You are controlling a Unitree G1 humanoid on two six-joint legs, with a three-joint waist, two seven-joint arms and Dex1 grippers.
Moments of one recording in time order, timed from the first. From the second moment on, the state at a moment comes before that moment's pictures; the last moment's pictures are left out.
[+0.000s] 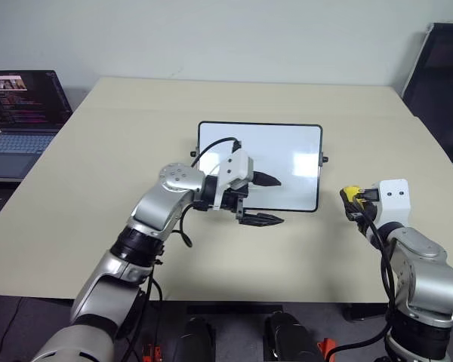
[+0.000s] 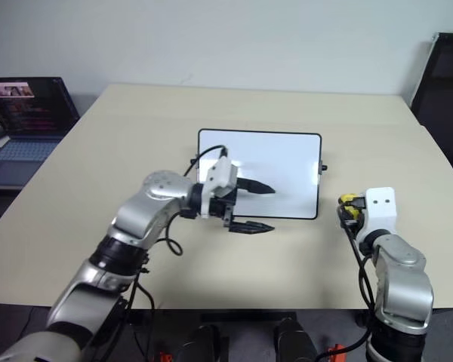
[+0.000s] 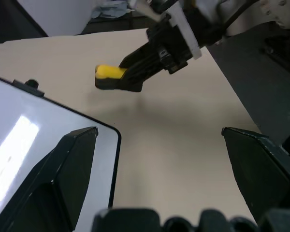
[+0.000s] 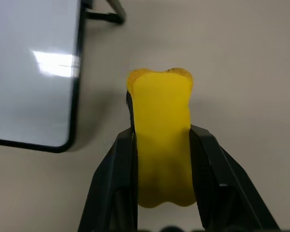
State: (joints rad) left arm -0.77 0.41 -0.32 0.11 -0.31 0.31 -1.22; right arm -0.23 -0.21 -0.32 -0.53 -0.12 1.12 0.43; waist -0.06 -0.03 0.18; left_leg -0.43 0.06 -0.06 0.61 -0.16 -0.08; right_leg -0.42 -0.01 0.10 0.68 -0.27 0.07
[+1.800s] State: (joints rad) left arm -0.05 0.29 0.22 -0.32 -0.26 0.40 -0.35; right arm 0.17 -0.16 -0.30 -0.35 0.18 0.13 0.19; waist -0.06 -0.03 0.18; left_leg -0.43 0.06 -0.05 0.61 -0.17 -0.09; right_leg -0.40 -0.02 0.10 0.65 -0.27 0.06
